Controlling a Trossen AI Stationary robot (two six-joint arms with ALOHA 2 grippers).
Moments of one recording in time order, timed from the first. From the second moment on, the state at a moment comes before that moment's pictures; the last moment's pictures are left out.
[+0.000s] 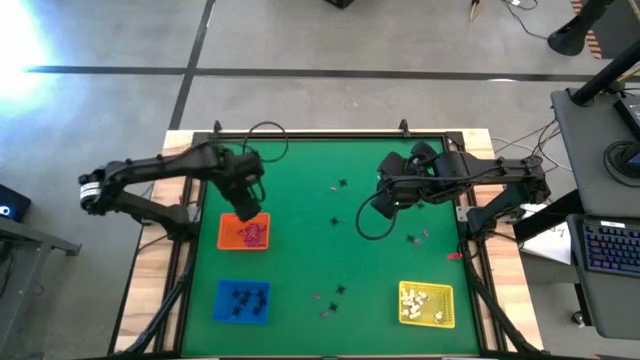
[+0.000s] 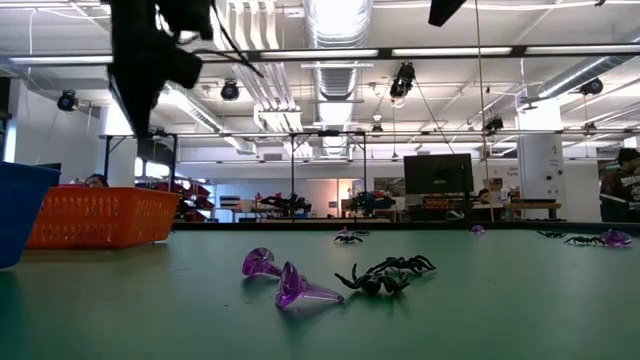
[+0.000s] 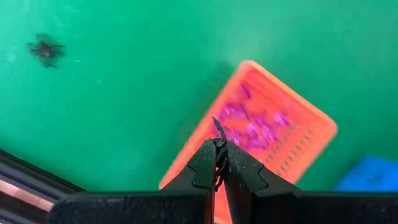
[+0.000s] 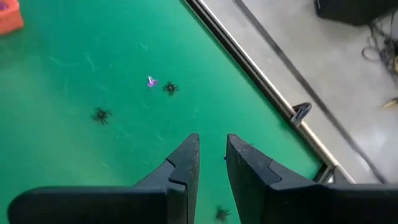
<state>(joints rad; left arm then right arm) 0.29 1.24 1.06 -1.24 0.04 -0.33 0.14 1.57 1.84 -1.54 0.60 0.67</state>
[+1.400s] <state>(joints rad) -0.61 1.27 0.87 -0.83 0.17 -0.45 0.14 1.69 1.83 -1.40 0.52 1.10</state>
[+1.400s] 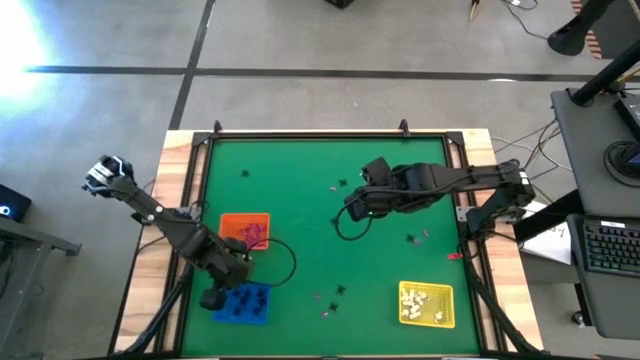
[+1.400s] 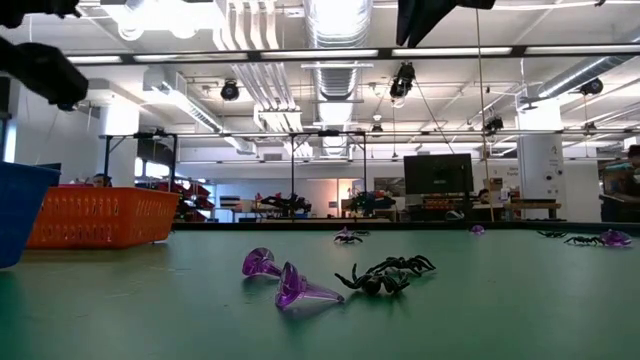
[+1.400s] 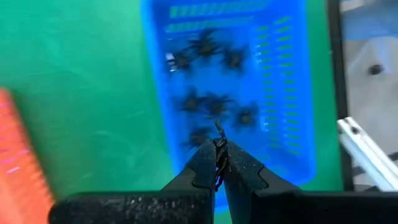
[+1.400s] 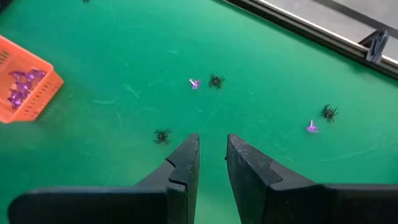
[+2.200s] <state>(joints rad) -0.62 1.27 0.77 -0.69 0.23 -0.52 0.14 1.70 1.83 -1.40 0.49 1.13</state>
